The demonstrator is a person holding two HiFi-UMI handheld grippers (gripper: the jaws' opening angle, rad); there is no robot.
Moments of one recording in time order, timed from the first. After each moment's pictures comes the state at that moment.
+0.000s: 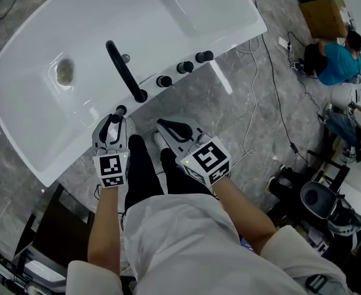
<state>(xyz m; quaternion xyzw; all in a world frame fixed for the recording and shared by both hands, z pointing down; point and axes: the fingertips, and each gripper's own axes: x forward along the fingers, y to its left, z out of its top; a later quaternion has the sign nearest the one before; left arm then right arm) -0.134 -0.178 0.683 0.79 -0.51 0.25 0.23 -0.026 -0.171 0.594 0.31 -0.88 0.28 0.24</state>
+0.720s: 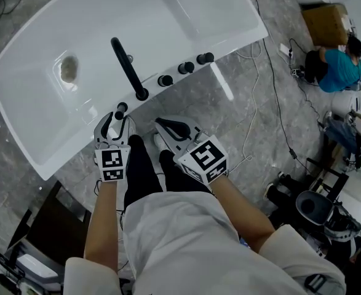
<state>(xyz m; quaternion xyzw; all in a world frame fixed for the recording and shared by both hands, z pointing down) -0.126 -0.165 0.692 0.79 -0.50 0.27 0.23 -0.029 -0.163 0.587 0.29 -0.89 0.27 0.24</state>
